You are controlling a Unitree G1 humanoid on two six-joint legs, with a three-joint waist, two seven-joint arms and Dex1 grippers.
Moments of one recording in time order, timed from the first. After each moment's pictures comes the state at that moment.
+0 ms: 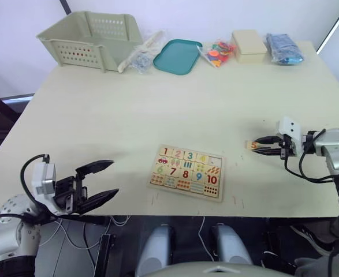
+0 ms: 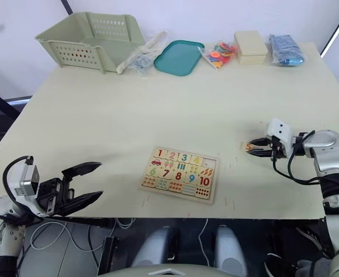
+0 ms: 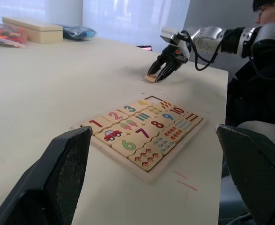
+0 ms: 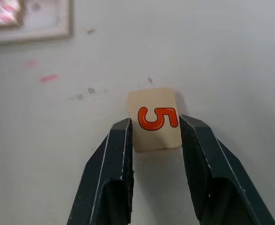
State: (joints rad) left arm 0.13 0.67 0.42 0.04 -0.74 0.08 -1.54; right arm -0.55 -0.78 0.07 0.41 0.14 0.12 1.34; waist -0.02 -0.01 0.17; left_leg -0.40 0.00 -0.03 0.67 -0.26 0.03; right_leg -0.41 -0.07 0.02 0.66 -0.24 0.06
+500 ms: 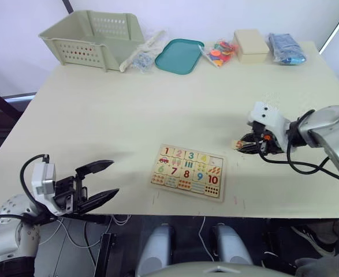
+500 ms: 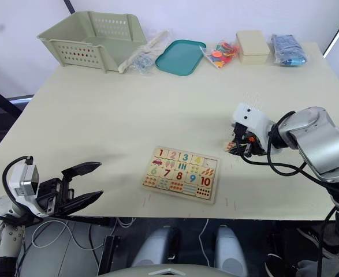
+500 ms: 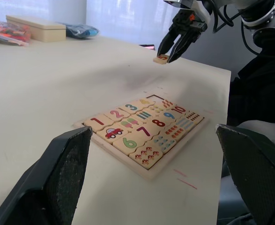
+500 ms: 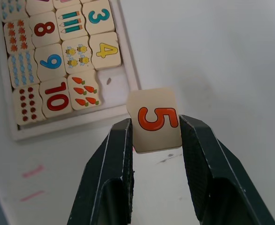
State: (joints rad) left arm 0.14 0.68 0.42 0.02 -0.74 0.09 -1.52; right arm -0.76 -0.89 0.29 -0.48 0.27 1.35 1.09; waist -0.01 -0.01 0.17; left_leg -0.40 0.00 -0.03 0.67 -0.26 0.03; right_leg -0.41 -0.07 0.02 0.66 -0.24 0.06
